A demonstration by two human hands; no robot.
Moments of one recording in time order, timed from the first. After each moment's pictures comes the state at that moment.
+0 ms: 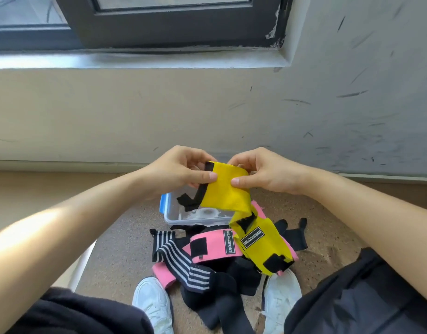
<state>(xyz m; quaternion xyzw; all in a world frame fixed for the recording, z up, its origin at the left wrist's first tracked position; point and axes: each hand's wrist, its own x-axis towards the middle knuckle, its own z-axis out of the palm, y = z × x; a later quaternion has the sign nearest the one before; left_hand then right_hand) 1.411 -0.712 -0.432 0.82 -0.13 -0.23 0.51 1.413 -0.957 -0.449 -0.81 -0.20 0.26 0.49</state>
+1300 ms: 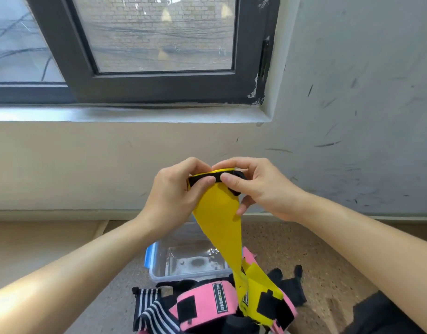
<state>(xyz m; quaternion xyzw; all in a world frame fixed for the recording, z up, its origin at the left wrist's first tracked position) 1.439 -0.738 -0.415 0.84 -0.24 0.17 0.46 1.431 -0.951 -0.395 -0.75 -0.17 0.10 0.63</state>
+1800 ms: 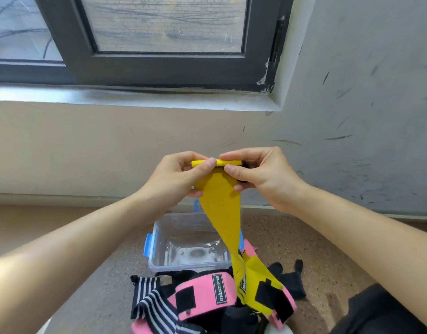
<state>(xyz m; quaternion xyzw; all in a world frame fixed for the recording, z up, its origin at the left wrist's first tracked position) 1.451 -0.734 -0.412 0.77 -0.09 -0.08 0.63 1.445 -0.940 -0.409 -0.71 -0.12 0.05 0.69</state>
